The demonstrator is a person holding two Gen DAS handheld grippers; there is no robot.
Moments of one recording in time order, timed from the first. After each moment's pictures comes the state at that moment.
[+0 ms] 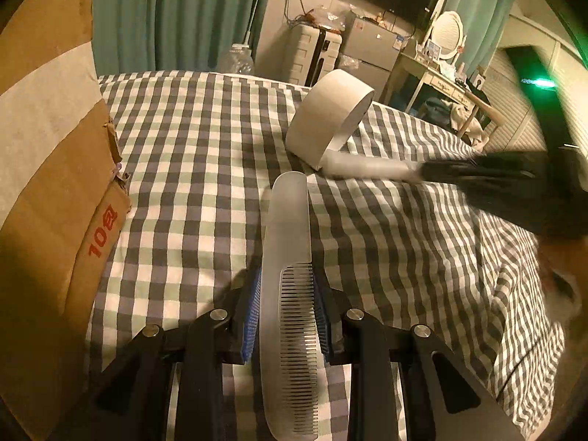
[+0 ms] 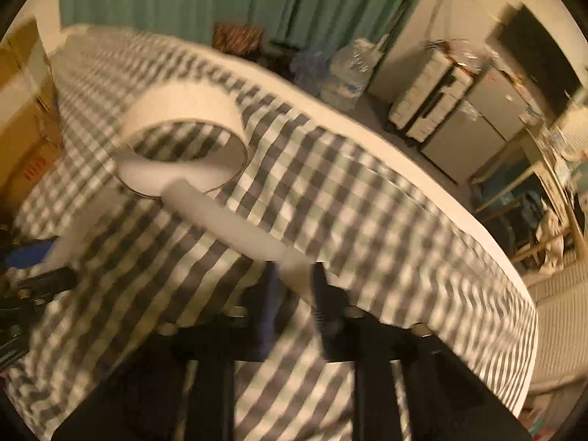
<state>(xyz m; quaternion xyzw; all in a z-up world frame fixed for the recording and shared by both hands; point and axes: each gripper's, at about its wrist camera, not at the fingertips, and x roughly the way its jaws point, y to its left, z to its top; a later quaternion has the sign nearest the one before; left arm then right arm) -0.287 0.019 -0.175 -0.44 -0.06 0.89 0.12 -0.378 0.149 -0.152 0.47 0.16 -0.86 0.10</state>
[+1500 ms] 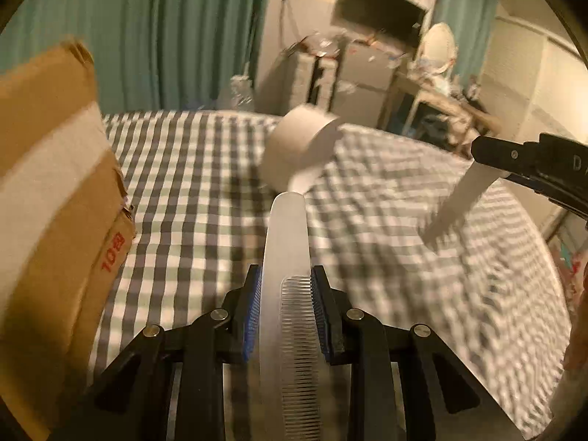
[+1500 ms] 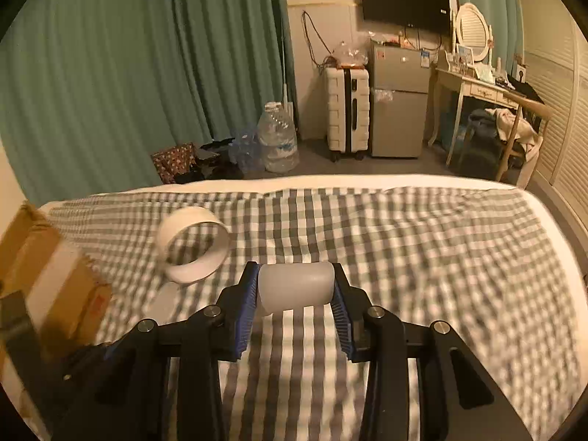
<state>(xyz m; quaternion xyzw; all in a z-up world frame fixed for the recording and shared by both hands) -0.266 0.035 -0.153 -0.37 -0.04 0.92 0.12 -0.292 0.176 -0.069 0.34 -0.06 -0.94 0.00</state>
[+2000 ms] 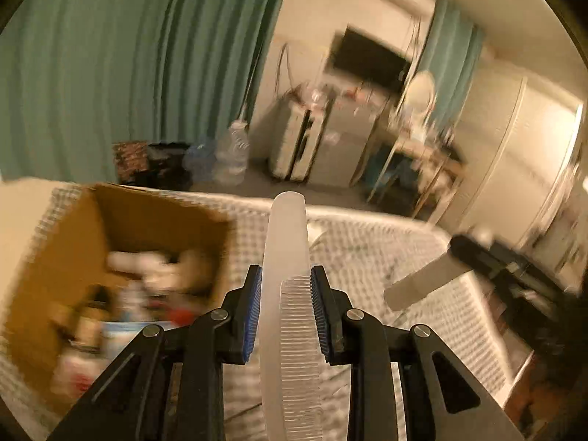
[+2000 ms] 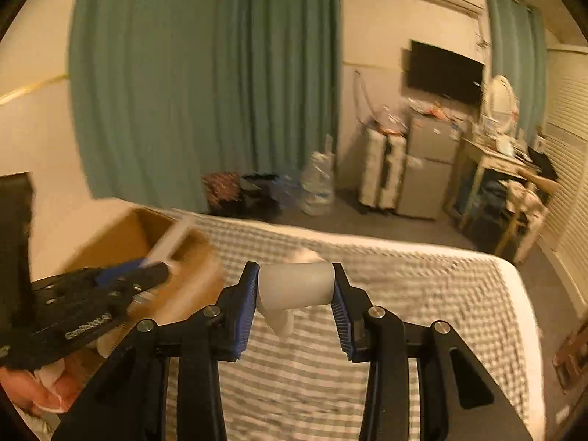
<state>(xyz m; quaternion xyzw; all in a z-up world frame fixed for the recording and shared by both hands) -0.190 -0.079 0.028 -0.34 -0.06 0.93 0.13 -0.178 0.052 0.067 0.26 0.01 -0.96 0.09</state>
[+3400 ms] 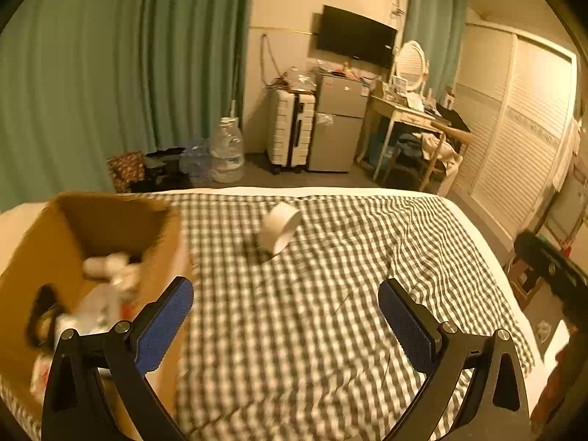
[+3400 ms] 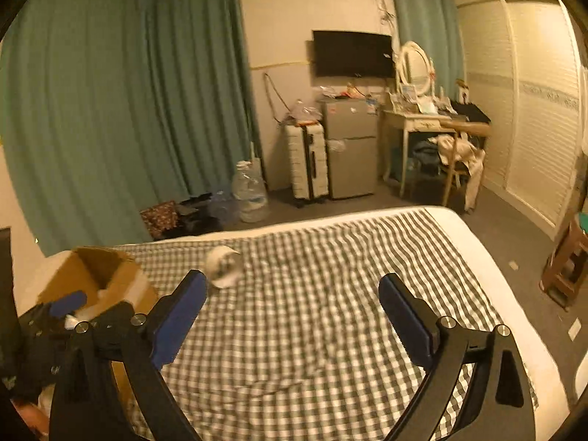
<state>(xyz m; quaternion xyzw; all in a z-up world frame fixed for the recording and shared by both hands) -0.207 0.032 -0.011 -0.34 0.00 0.93 0.14 -0.150 0.188 0.023 0.26 -0.10 -0.96 -0.08</state>
